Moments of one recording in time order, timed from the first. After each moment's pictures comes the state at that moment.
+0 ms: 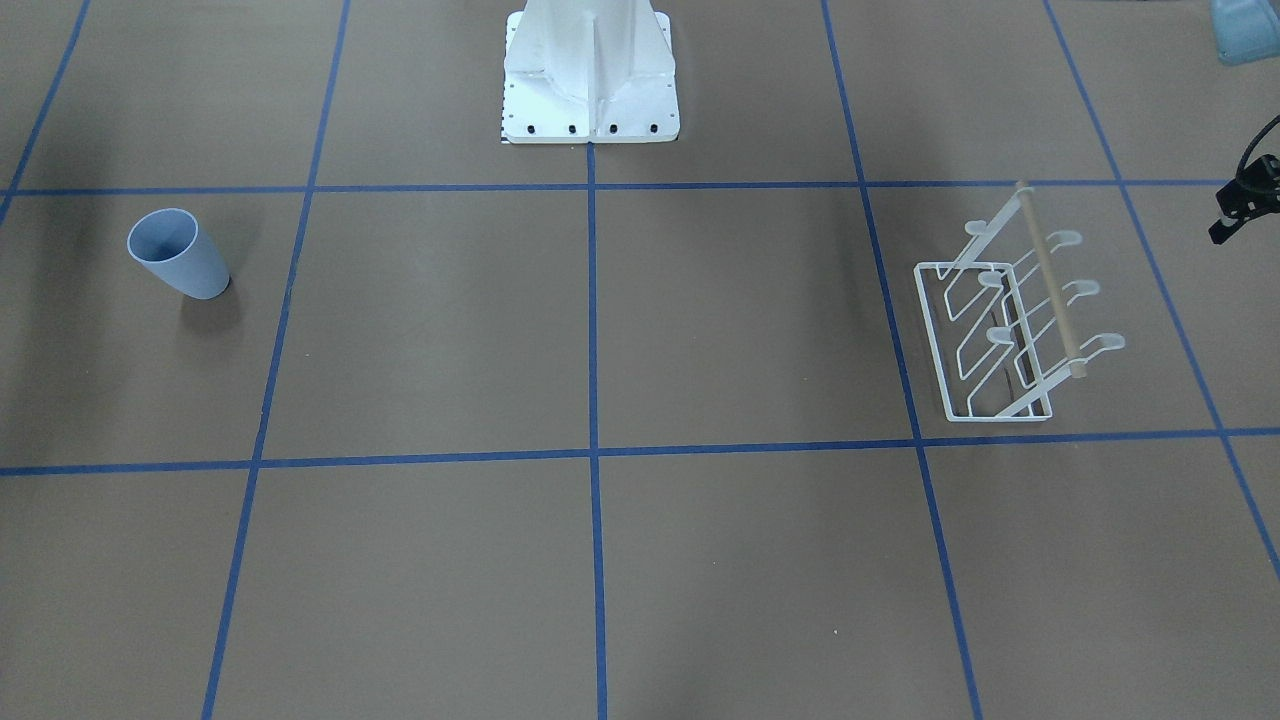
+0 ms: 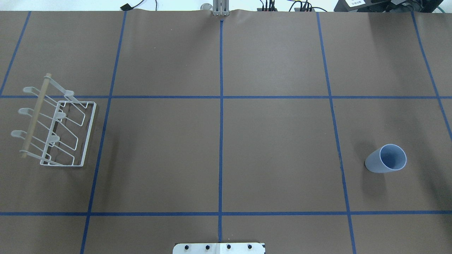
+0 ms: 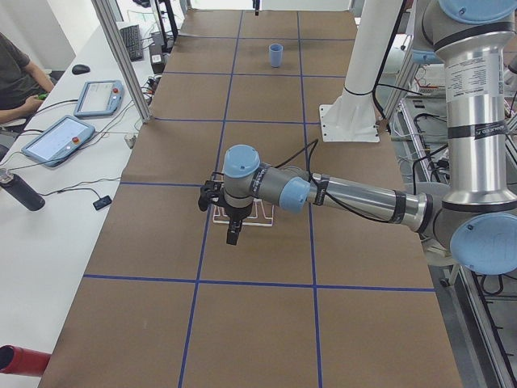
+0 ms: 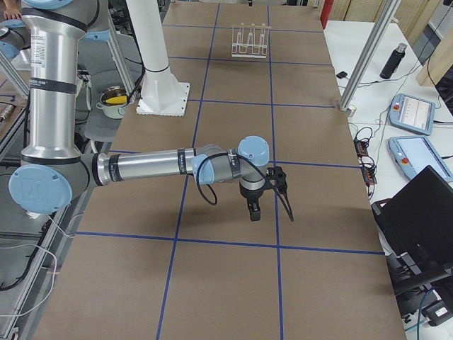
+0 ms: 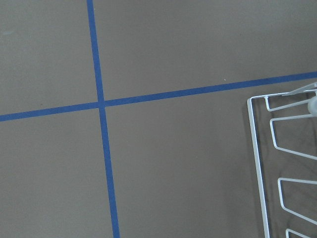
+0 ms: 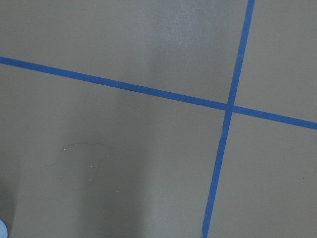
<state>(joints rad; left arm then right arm) -1.37 -1.43 -1.89 -1.74 -2.29 -0.24 1.42 -1.67 1.79 -1.47 2.31 0.06</state>
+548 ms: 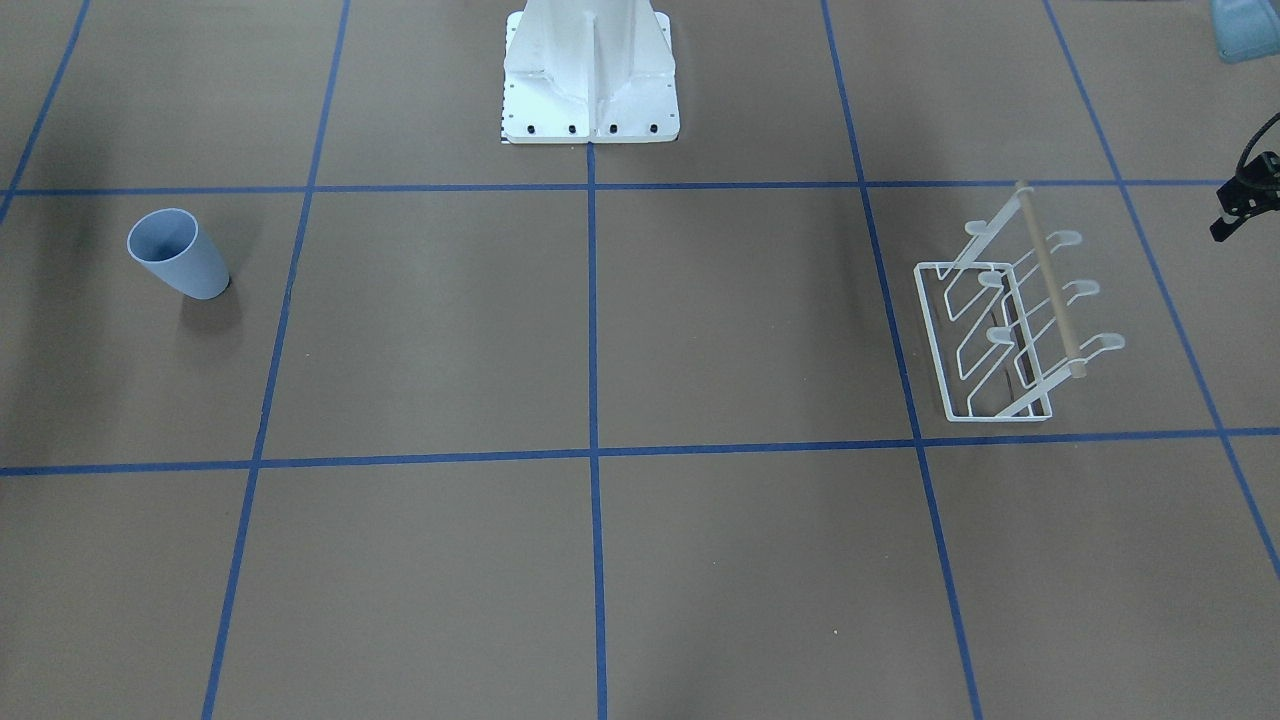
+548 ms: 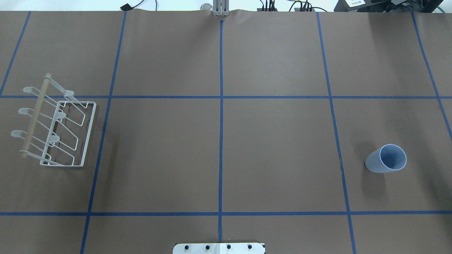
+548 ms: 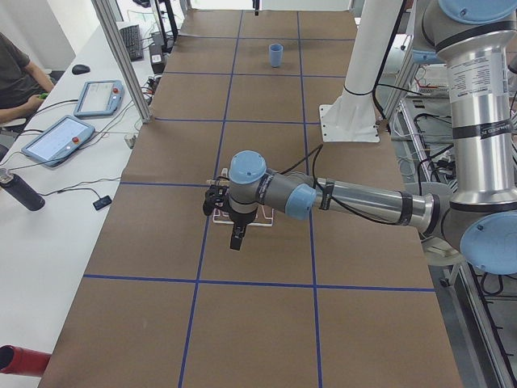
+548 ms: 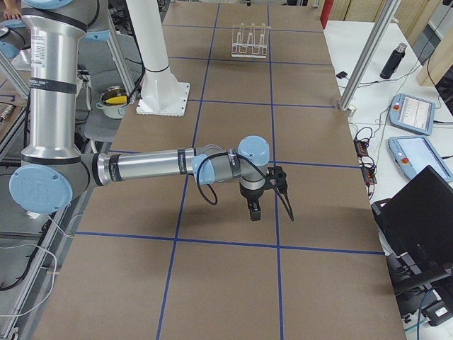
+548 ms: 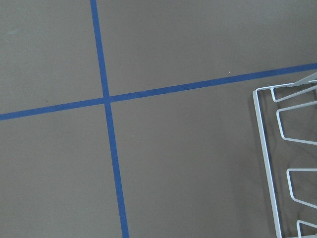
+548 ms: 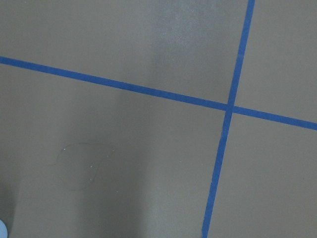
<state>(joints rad) -1.37 -1.38 -1.89 -1.80 -2.29 -0.23 1.42 -1.67 1.79 -1.47 2.31 0.06</state>
